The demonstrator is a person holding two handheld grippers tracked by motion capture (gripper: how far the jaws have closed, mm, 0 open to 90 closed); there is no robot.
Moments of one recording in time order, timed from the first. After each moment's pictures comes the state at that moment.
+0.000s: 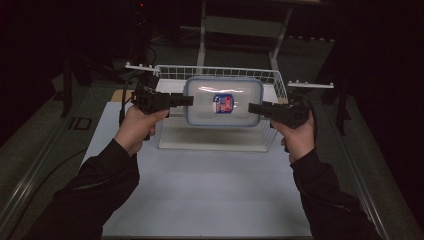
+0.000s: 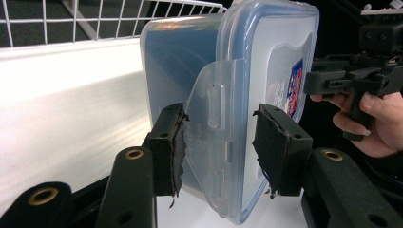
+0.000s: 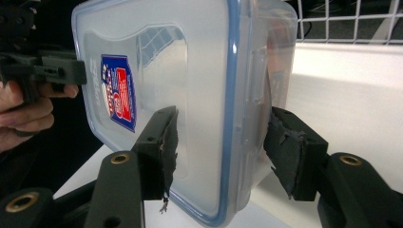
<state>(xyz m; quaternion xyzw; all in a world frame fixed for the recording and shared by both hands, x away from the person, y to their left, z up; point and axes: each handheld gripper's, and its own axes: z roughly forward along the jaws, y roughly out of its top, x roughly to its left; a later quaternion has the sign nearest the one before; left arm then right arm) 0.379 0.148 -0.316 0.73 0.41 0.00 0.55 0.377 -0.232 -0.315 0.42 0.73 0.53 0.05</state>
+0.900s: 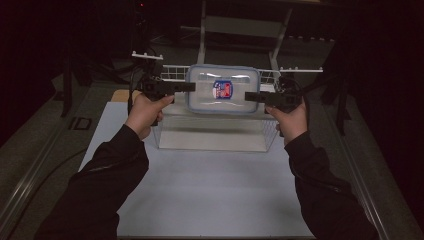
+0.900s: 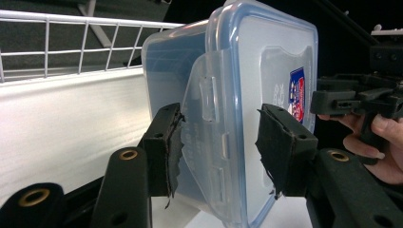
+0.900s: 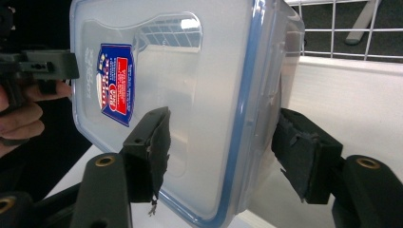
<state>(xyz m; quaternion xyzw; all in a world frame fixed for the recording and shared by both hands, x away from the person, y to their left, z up) 0.421 0.146 -0.319 0.70 0.44 0.01 0.56 0.420 -0.221 -0.310 0.45 0.73 0.50 0.05</state>
